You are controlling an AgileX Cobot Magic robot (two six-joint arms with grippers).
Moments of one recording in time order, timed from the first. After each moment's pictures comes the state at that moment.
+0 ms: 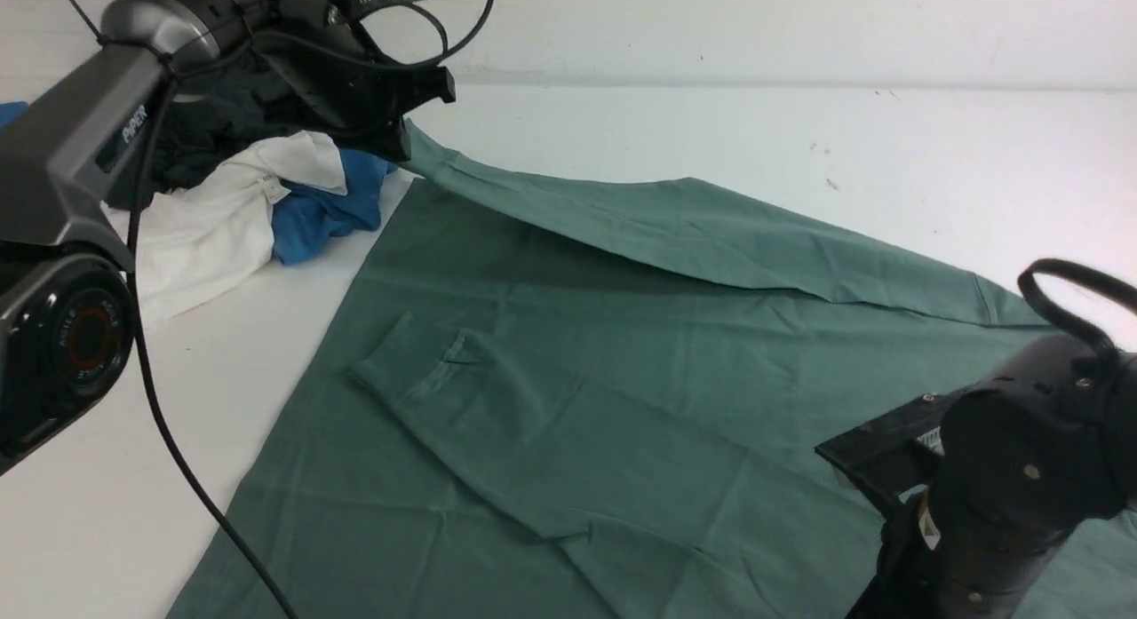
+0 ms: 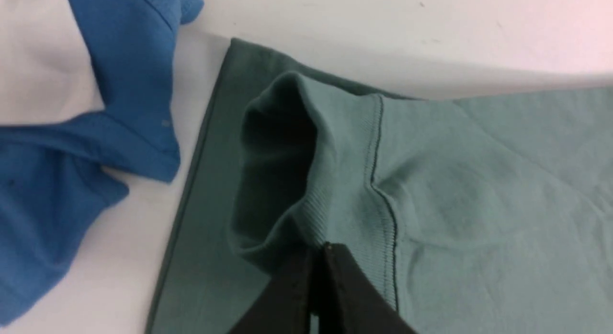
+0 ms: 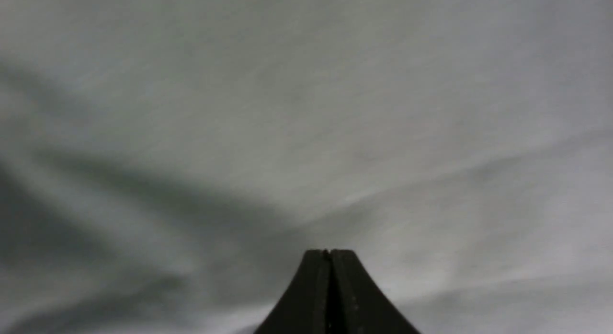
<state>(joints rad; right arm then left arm) 0.58 1.56 -0.81 -0.06 0.97 0.17 -0.14 2.33 -2.32 -0.19 1.09 -0.16</state>
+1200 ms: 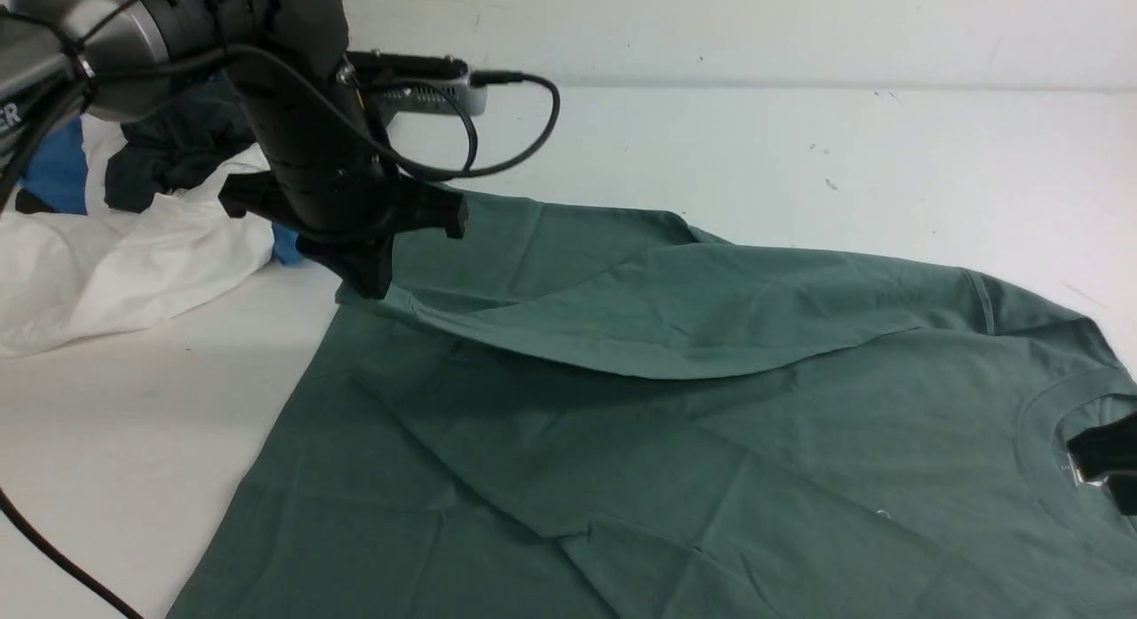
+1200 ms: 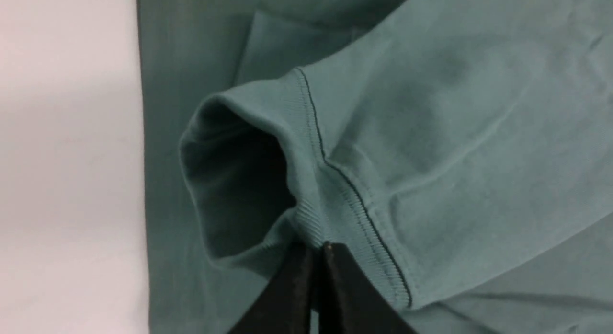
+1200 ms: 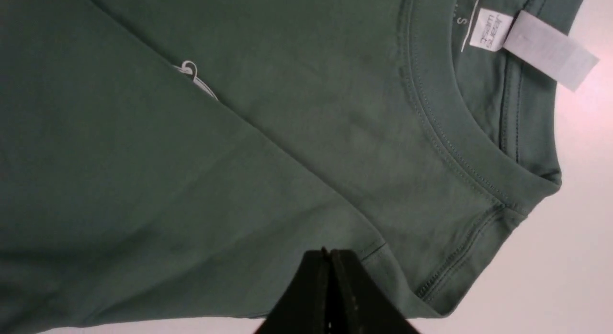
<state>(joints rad) 0.09 1.22 -0.91 0.02 1.15 -0.02 -0.31 1.90 -1.70 0.00 1.24 -0.19</state>
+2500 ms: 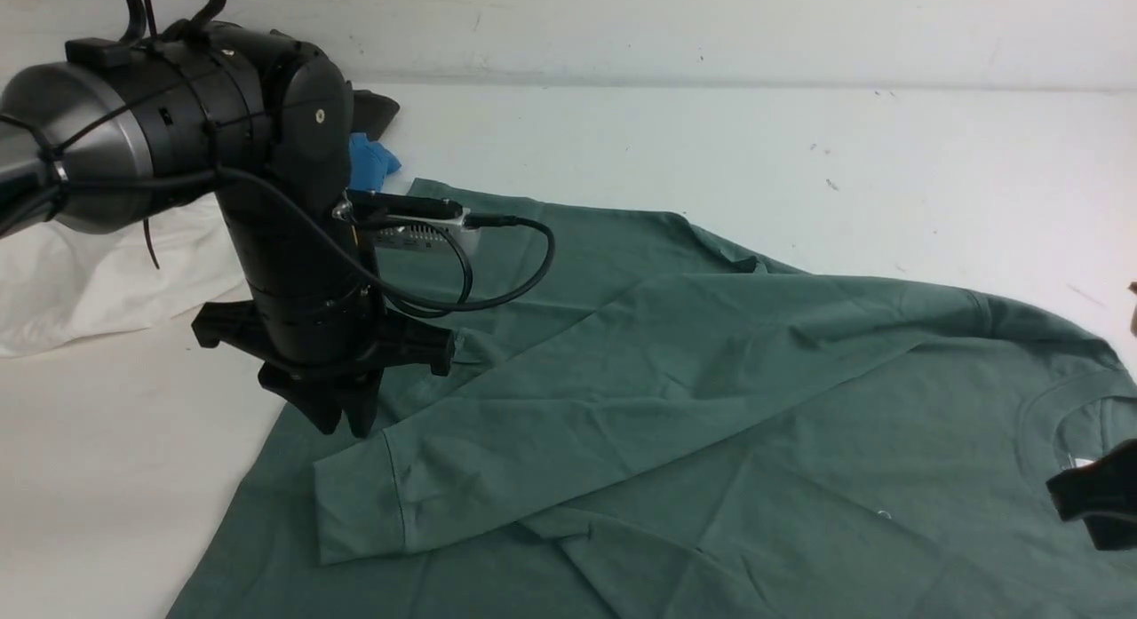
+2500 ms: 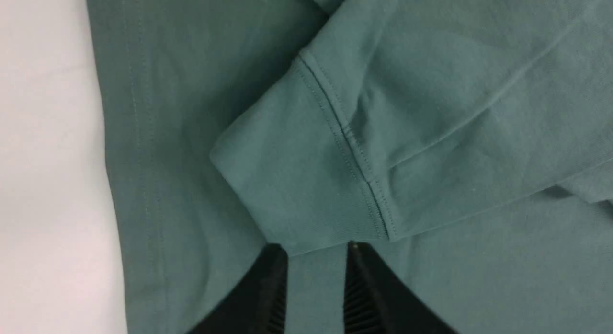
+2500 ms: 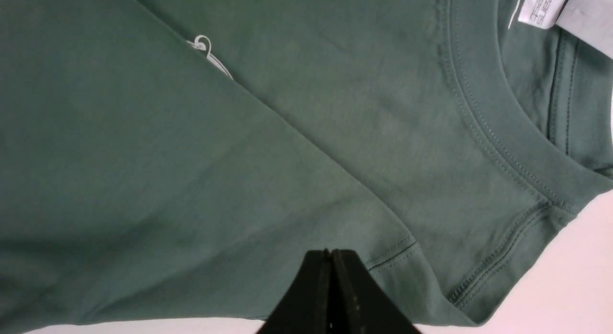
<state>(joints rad) 0.09 1.22 -0.82 0.06 1.07 -0.05 -0.36 1.78 -1.39 -0.02 1.23 -0.24</state>
